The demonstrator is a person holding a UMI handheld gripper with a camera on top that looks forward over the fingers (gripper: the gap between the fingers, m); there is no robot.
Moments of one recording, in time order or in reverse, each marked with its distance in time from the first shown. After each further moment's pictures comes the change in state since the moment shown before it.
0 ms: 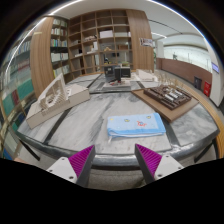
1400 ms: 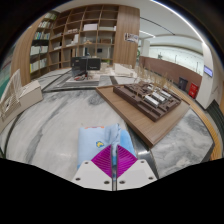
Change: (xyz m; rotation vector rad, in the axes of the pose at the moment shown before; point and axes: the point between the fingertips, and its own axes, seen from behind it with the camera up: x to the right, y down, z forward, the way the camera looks) arm 0.185 -0.046 0.178 -0.047 0.249 -0.027
